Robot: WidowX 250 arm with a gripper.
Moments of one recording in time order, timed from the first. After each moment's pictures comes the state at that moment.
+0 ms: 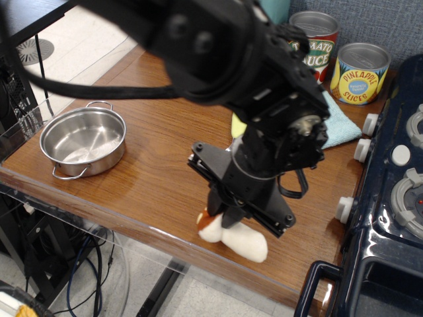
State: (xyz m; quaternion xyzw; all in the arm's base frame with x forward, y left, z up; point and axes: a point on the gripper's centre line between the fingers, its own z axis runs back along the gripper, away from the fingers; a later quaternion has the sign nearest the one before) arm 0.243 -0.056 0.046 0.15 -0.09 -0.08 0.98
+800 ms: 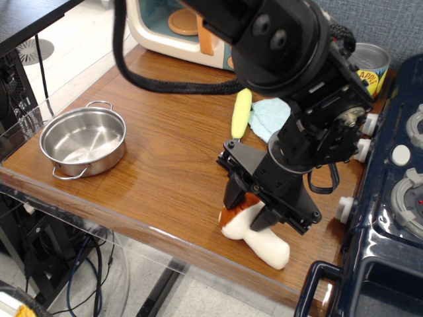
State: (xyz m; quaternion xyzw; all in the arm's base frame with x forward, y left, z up) arm 0.261 -0.072 0.035 0.15 -0.06 -0.10 0.98
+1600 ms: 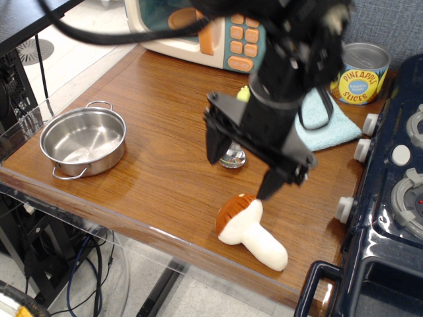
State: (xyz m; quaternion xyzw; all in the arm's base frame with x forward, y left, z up) arm 0.262 -0.055 0.093 0.10 -0.07 -0.08 0.99
